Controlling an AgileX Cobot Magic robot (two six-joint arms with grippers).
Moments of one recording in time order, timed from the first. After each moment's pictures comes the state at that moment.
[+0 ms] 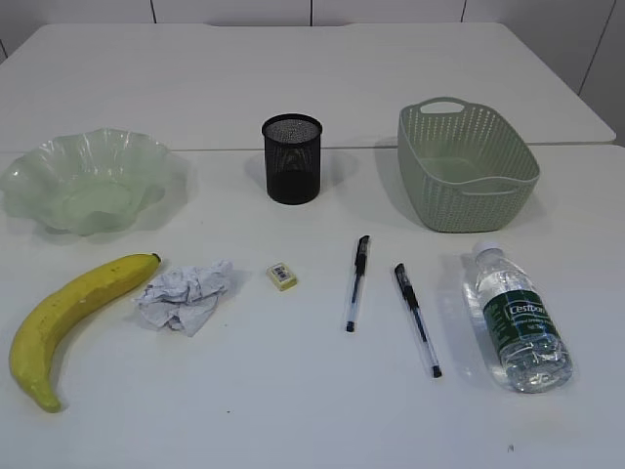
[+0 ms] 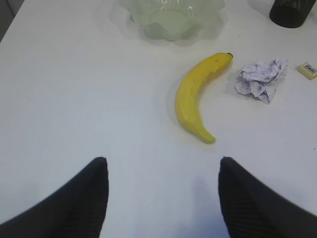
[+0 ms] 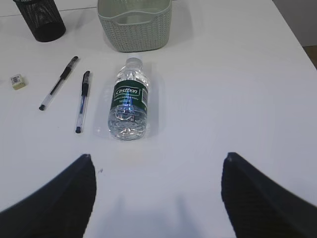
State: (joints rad) left arm 0.04 0.01 -0.51 -0.03 1.11 -0.06; right arm 0.06 -0.02 -0.51 -0.01 1.15 0.06
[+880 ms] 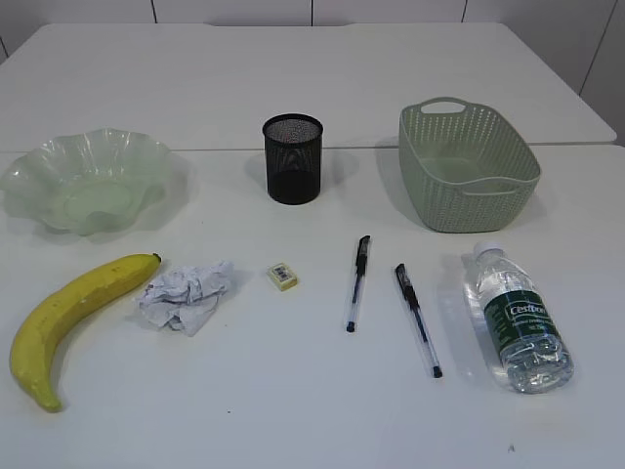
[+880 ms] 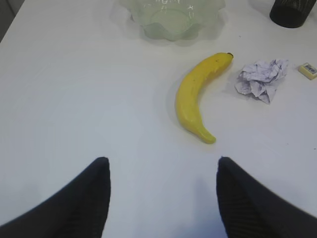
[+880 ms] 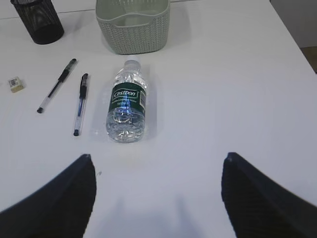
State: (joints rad) left arm 0.04 0.01 -0.51 -0.03 1.11 -0.06; right arm 0.06 -0.02 -0.51 -0.02 1.15 0.07
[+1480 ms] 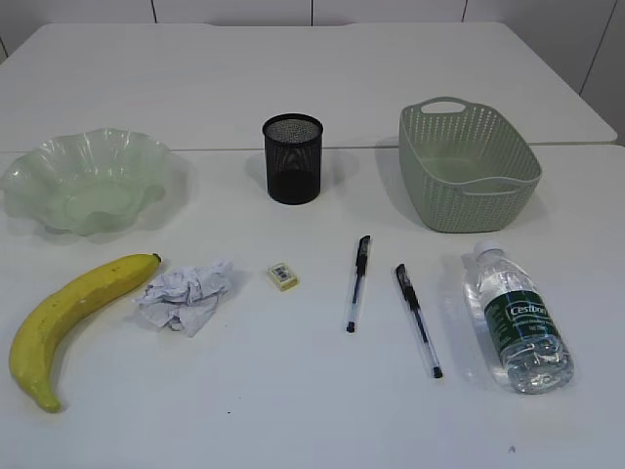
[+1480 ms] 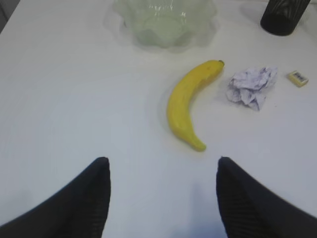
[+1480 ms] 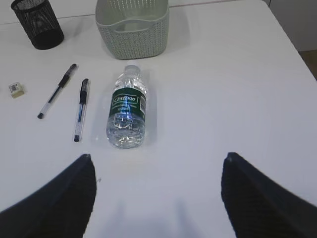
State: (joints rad) left arm 0.04 0.01 -0.51 -0.05 1.09 -0.06; right arm 0.06 -0.02 -0.51 -0.03 1.12 0.07
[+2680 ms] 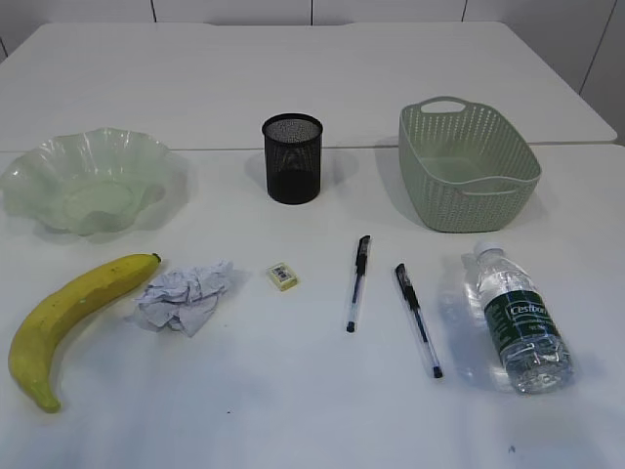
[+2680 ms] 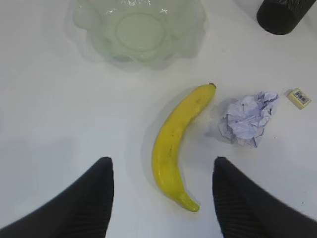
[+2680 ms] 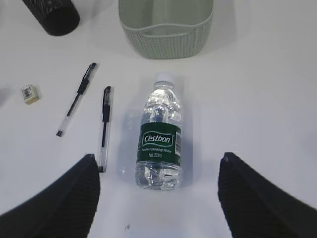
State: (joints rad) left arm 0.04 0.83 -0.74 -0.19 0.71 0.11; right arm 0.06 0.84 -0.76 0.14 0.79 -0.06
